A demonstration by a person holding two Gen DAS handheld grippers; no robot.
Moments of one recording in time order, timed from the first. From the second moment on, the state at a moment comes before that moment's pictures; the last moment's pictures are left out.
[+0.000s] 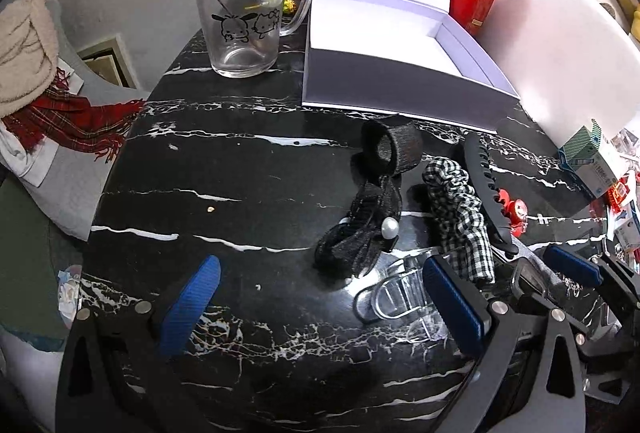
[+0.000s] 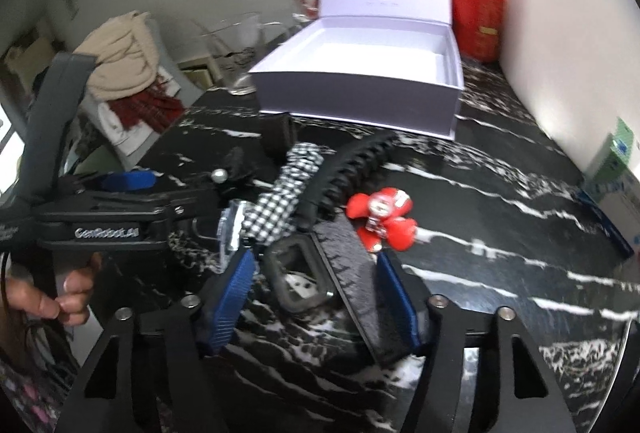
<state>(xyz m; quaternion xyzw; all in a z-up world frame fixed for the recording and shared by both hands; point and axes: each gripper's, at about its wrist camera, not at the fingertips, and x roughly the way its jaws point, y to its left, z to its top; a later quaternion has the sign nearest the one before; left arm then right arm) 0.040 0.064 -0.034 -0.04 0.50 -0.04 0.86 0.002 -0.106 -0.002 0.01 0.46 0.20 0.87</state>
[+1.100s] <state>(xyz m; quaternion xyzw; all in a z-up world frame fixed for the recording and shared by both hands) 0.060 0.040 -0.049 -0.02 0.48 -0.12 0.87 0.000 -0.089 -0.011 -0.03 0.46 0.22 0.86</state>
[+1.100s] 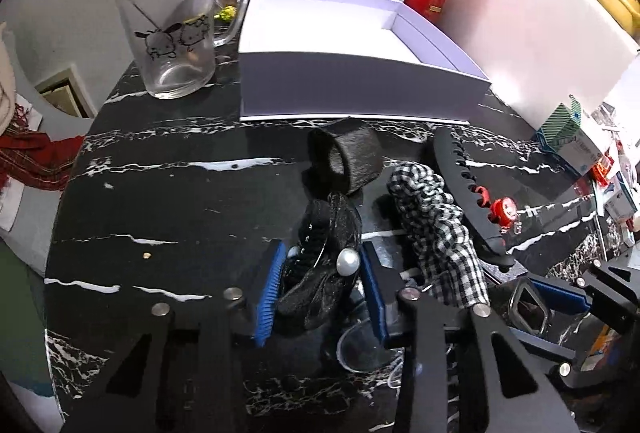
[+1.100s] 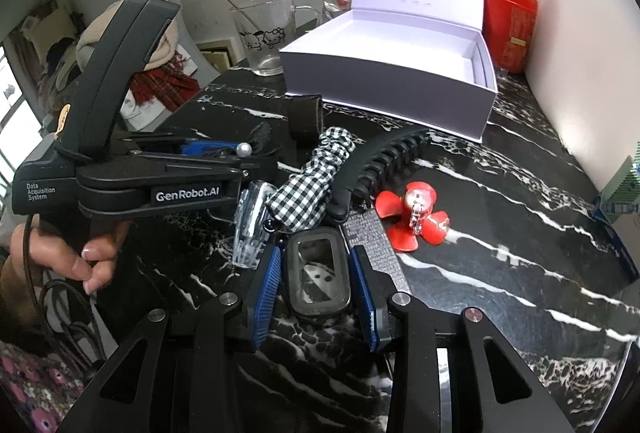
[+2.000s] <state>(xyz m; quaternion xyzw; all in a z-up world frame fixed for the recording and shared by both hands) 0.035 0.028 -0.001 -0.02 0.44 -0.13 0.89 -0.004 -0.113 0.018 -0.01 0.41 0.23 0.88</state>
